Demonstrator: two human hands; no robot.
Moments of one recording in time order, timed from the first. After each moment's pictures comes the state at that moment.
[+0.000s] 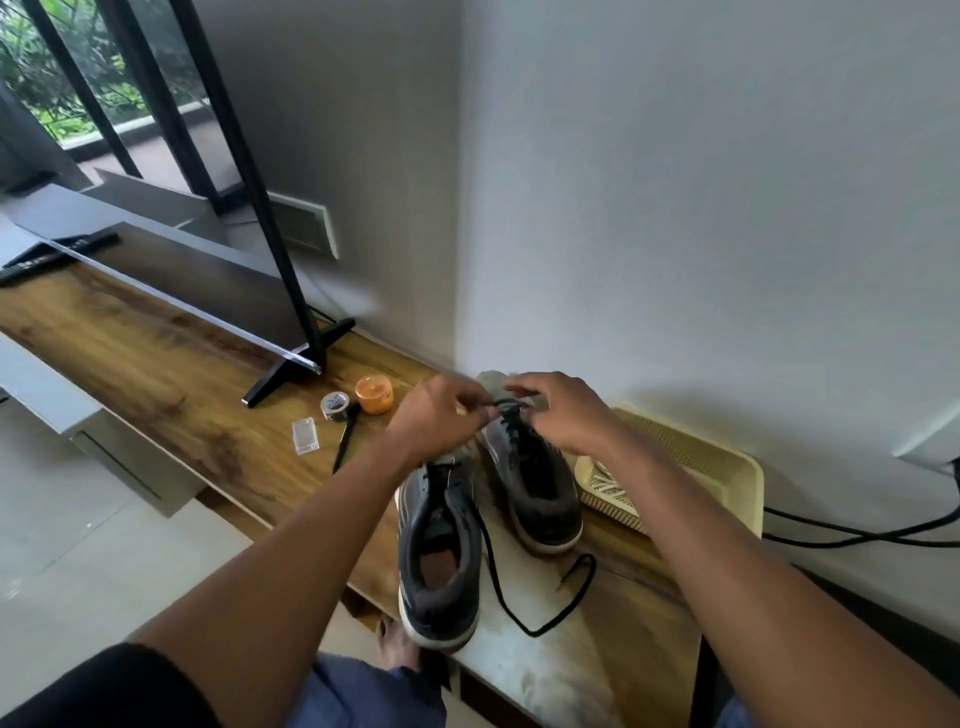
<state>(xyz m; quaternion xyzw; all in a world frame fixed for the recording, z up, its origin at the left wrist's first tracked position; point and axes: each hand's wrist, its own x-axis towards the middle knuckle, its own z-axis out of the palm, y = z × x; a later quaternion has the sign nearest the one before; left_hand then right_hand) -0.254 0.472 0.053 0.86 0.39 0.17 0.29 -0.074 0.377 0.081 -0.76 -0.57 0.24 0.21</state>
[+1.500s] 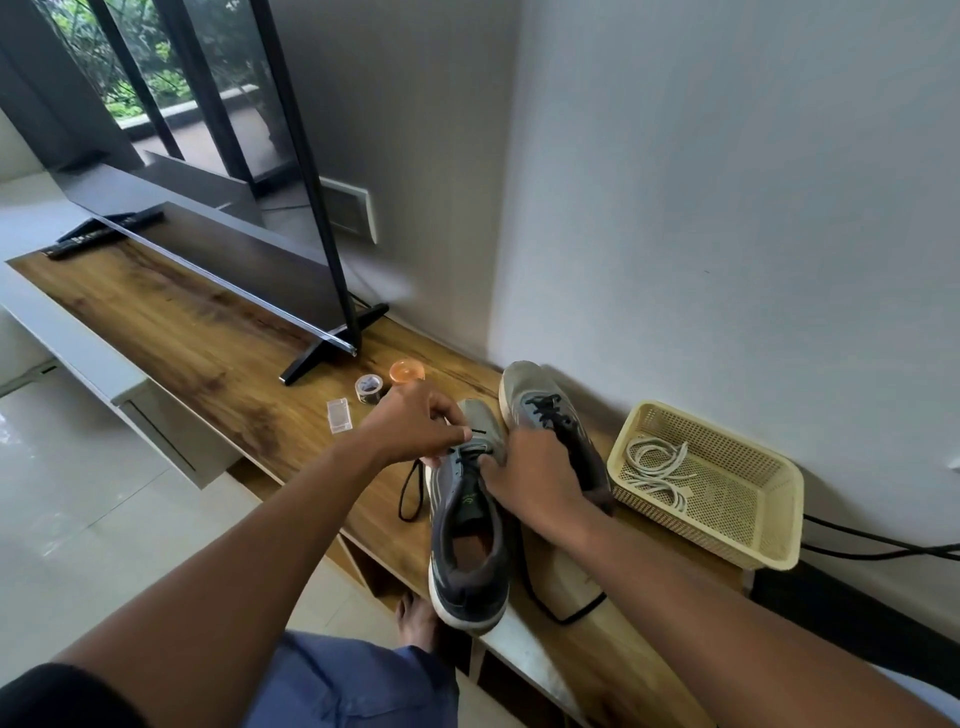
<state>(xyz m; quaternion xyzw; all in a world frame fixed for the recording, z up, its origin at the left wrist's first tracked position) -0.328 0.475 0.056 0.81 0.44 0.10 0.39 -0.170 0.362 0.023 -0.78 -0.57 0.13 0.22</state>
